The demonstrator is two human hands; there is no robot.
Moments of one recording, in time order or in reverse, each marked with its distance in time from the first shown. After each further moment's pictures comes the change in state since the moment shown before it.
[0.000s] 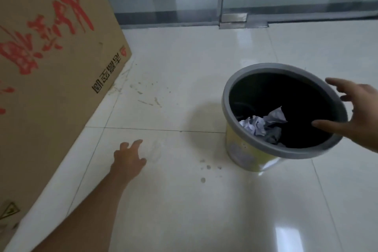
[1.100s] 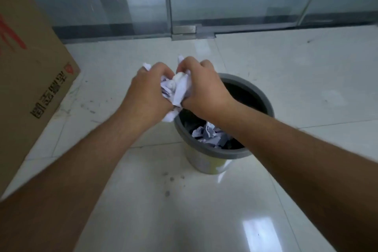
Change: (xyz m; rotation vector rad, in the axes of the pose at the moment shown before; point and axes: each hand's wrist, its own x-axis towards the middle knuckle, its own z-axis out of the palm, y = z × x) left_hand -0.097 0.230 -0.140 -0.349 0.315 0.800; right_hand 0.031 -0.171 0.018 0.247 -0.067 -0.142
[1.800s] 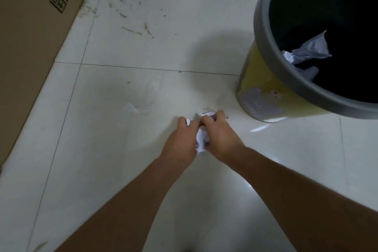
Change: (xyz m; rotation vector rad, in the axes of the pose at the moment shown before) left_hand -0.181 -0.175 0.177 0.151 -0.494 -0.413; right_hand -0.119 0.113 0.273 -0.158 -0.597 0.142
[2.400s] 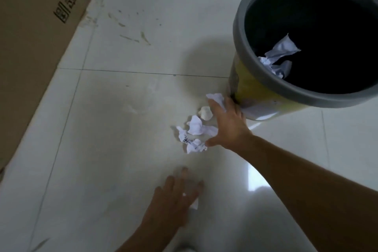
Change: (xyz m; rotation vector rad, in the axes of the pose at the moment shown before) left_hand -0.132 -0.023 0.050 0.423 -0.335 0.140; right_hand -0.014 0.015 -0.045 -0.106 0.058 0.099
